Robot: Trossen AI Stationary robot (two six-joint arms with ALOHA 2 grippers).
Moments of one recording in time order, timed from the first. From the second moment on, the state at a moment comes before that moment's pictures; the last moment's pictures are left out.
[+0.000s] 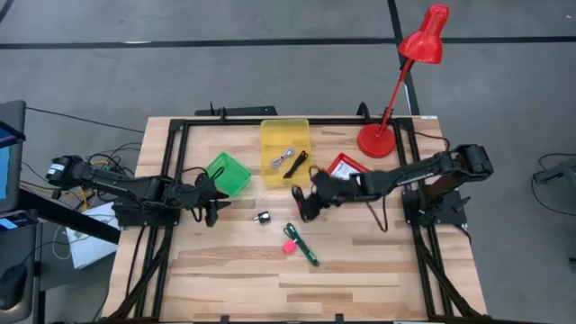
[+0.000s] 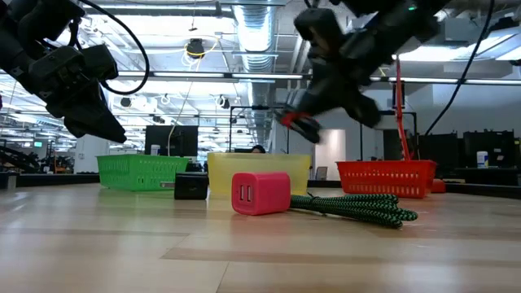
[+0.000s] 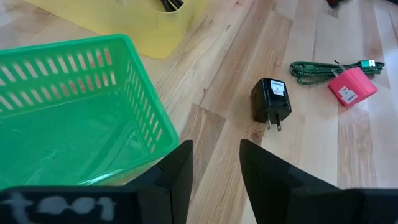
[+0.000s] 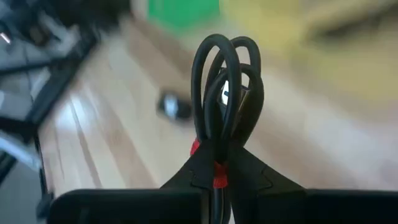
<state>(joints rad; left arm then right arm) -0.17 0.62 0.21 -0.22 -0.30 -0.53 0.09 1.54 0.89 -0.09 0.13 0.89</state>
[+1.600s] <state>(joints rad) -0.17 0.62 0.21 -0.22 -0.30 -0.53 0.12 1.56 0.94 -0.13 0.06 0.55</state>
